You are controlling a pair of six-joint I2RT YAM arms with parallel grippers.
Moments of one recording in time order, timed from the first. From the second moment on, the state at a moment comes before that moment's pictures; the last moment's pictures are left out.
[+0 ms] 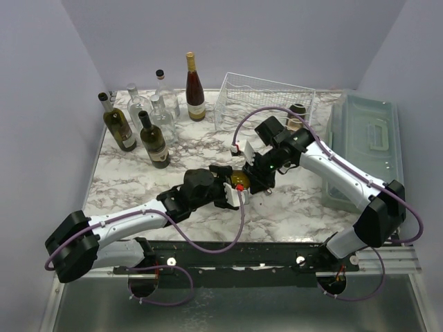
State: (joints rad) left arm -0.95 1.15 0.60 0.18 0.05 0.78; right arm 0.68 1.53 1.37 -1.02 -0.52 -0.49
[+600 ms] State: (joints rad) left arm -0.98 1.18 0.61 0.15 -0.04 0.82; right arm 0.68 1.54 1.37 -1.03 -0.51 -0.49
